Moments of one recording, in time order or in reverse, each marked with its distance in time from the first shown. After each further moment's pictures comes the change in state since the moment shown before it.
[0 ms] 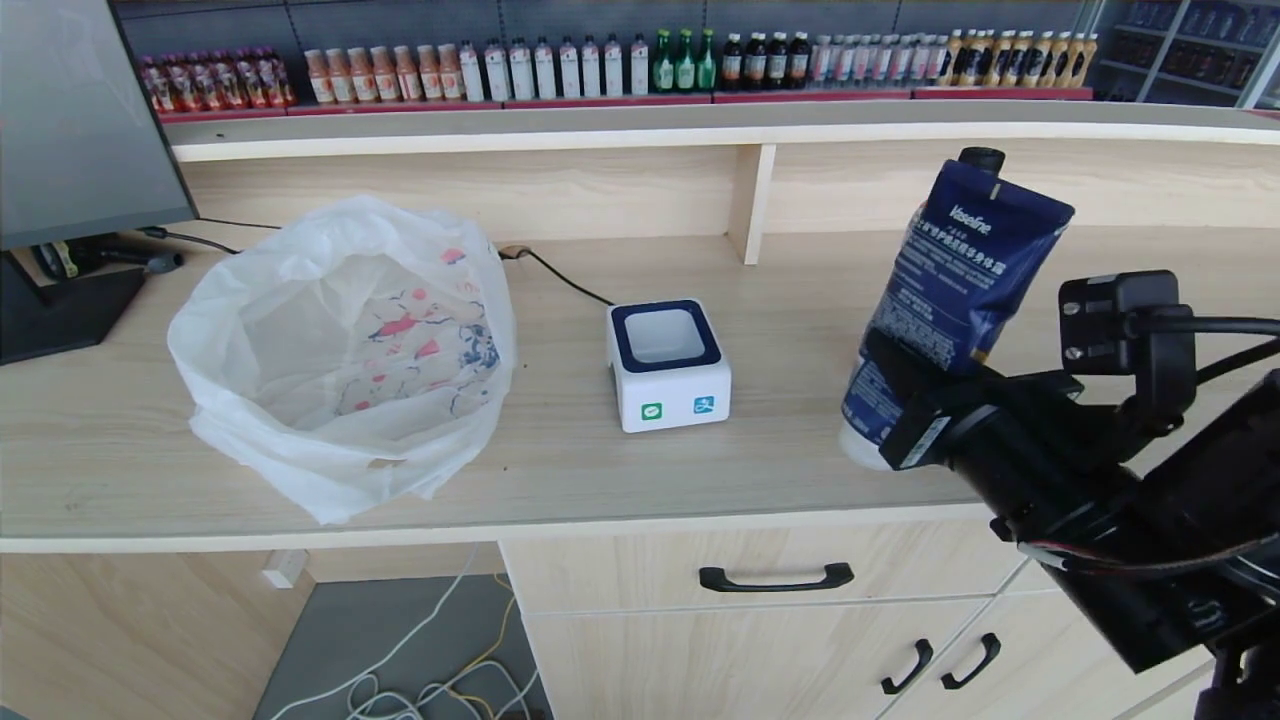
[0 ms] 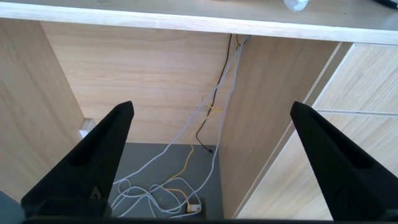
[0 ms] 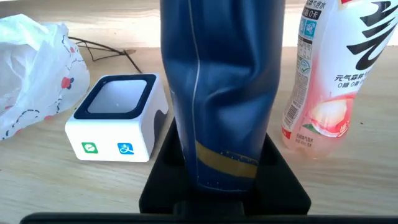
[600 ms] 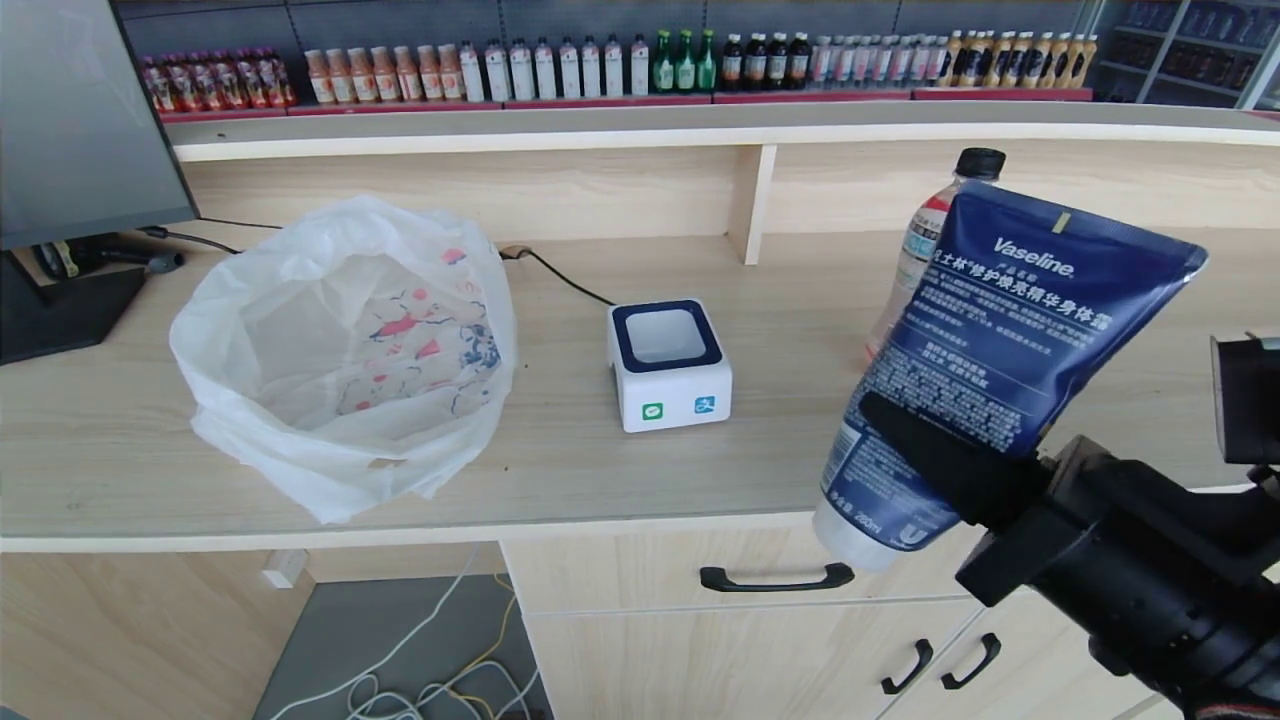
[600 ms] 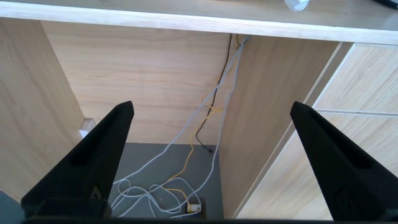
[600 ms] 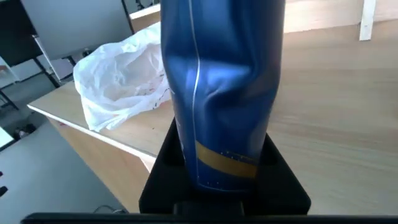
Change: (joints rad) left arm 0.000 0.000 0.000 0.000 0.000 0.000; right arm 0.118 -0.157 0.163 -0.006 0.266 0.259
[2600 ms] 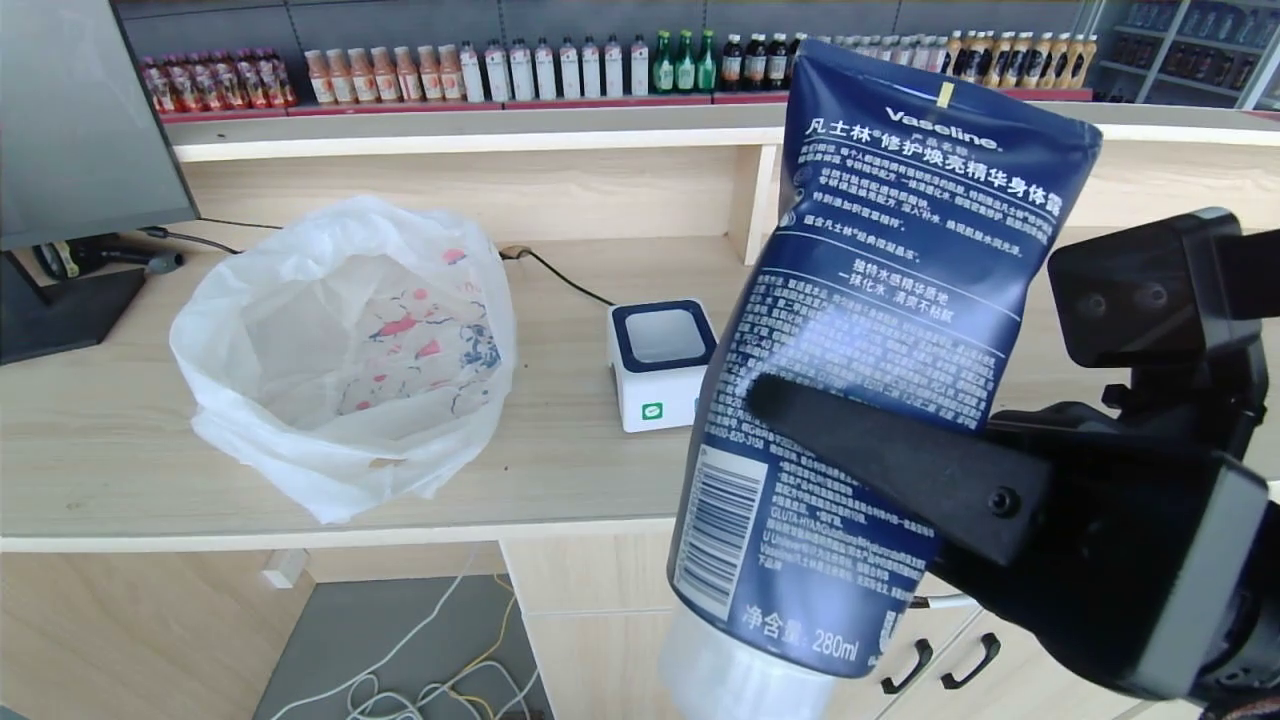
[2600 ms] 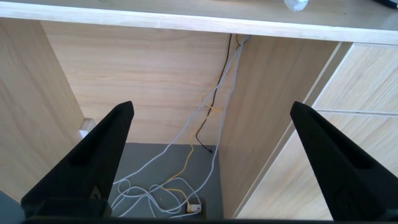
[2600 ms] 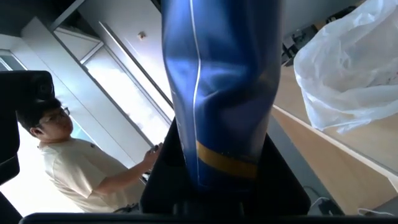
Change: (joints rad) left arm -0.001 0.000 0.000 0.000 0.000 0.000; right arm 0.102 0.101 -0.229 -0.105 0.561 0.602
